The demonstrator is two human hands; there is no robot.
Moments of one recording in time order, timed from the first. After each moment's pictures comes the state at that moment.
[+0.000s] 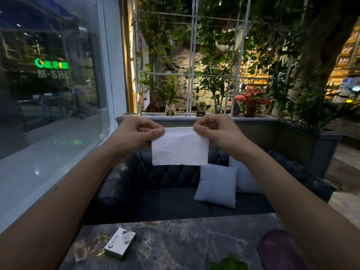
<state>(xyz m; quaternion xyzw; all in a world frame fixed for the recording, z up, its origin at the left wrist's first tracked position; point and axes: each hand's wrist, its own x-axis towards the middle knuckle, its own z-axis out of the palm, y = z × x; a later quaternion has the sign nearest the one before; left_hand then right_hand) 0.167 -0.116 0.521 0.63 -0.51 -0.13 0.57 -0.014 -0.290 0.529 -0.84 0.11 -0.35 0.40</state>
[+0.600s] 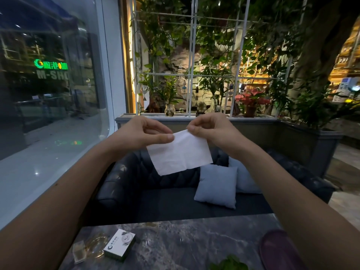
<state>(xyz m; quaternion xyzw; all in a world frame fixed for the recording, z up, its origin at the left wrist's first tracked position) 0.155 -0.116 0.537 0.66 -0.55 -0.16 0.48 -0.008 -0.288 0.535 -0.85 0.09 -0.31 0.42</state>
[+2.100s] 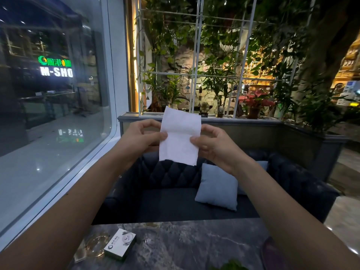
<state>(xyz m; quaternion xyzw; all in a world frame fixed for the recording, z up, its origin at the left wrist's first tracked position) 0.167 -0.127 0.512 0.60 -0.43 -0.21 0.64 0.009 -0.284 0.504 -0.68 0.09 -0.28 0.67</state>
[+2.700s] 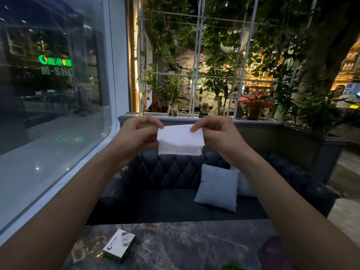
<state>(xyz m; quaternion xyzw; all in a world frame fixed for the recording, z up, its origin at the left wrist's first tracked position) 0.169 -0.120 0.519 0.56 -0.45 -0.20 0.66 0.004 -0.278 0.525 -0.77 0.03 -0.35 0.53</state>
